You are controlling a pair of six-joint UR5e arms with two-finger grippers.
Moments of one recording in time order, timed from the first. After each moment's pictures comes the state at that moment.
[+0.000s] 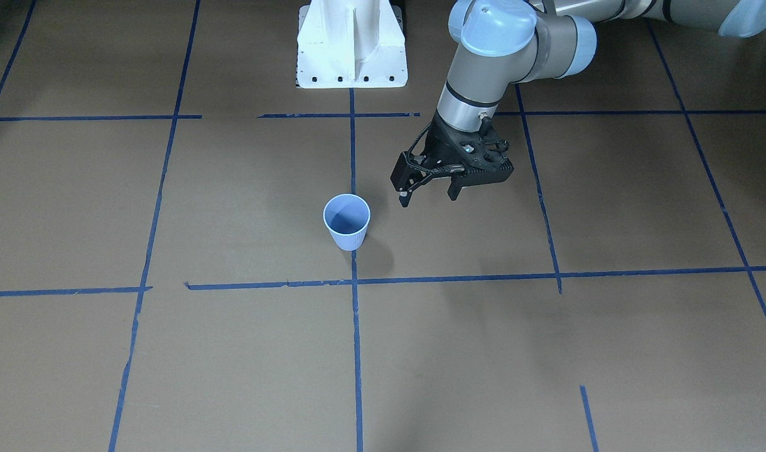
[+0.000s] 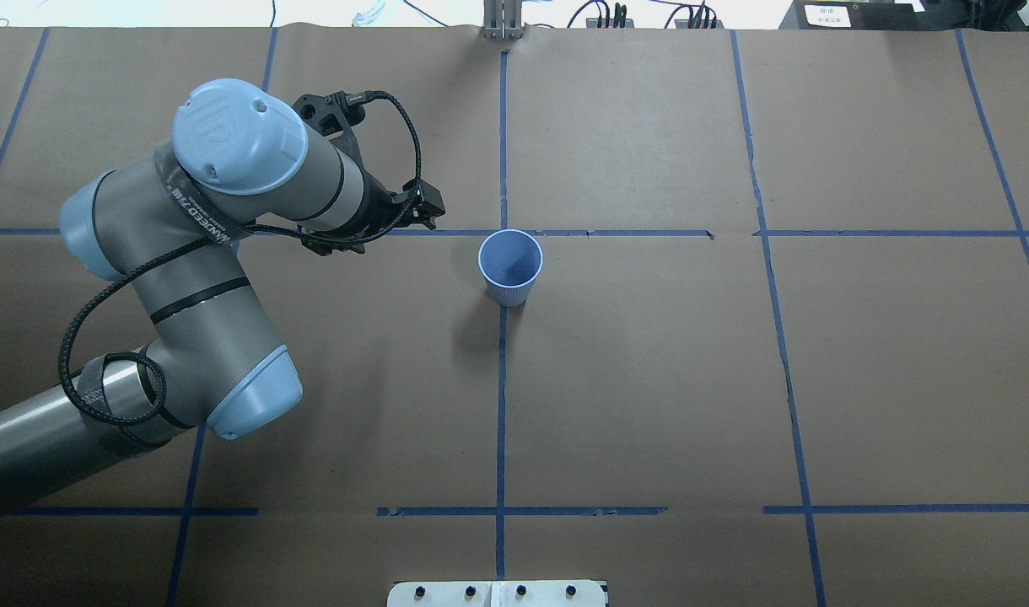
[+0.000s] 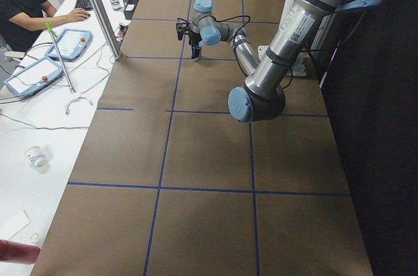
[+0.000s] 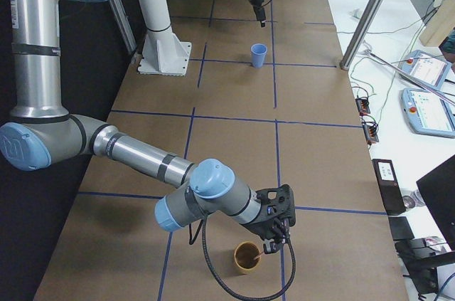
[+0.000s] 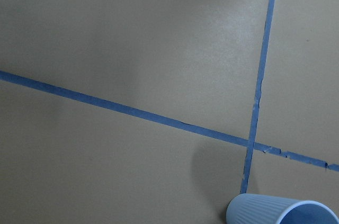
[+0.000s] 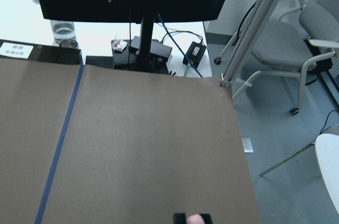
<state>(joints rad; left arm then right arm) -0.66 -2.20 -1.76 -1.74 -1.86 -1.45 1.90 -1.63 1.44 -0.70 2.18 0.16</state>
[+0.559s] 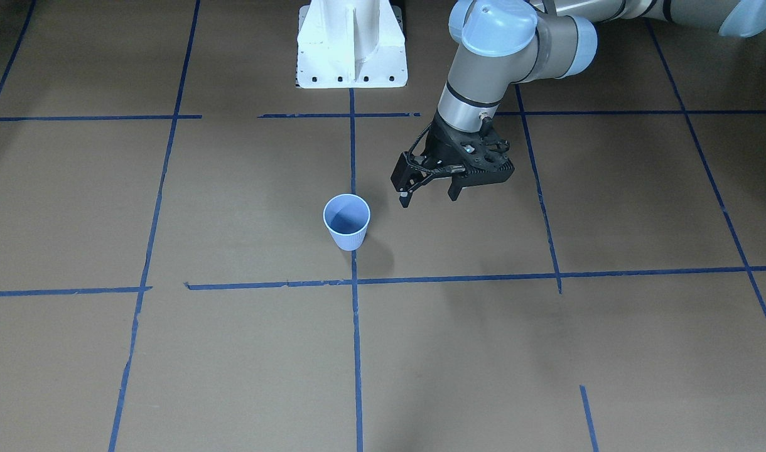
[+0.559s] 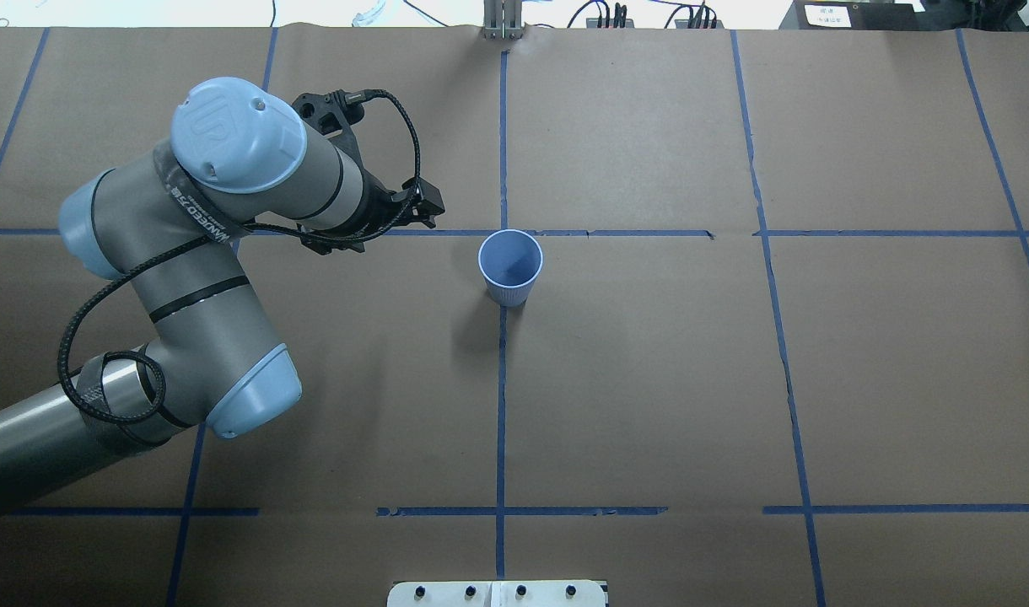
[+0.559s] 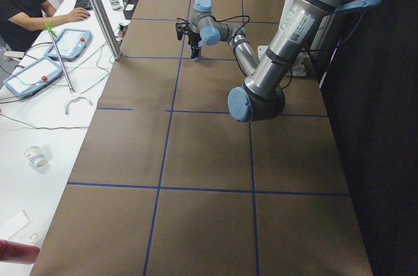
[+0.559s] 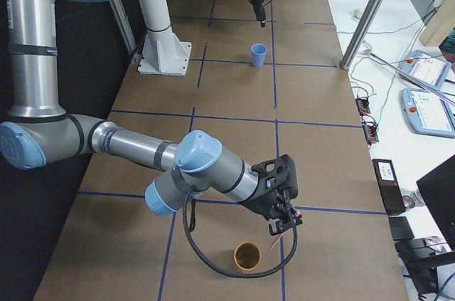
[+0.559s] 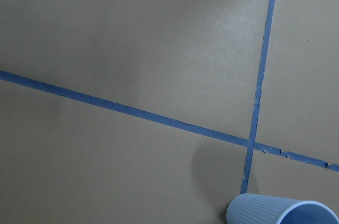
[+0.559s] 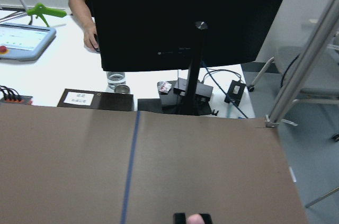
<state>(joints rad) -0.67 -2.19 -1.76 -1.74 -1.86 -1.46 1.83 -1.62 1.64 -0.77 2.29 0.37</state>
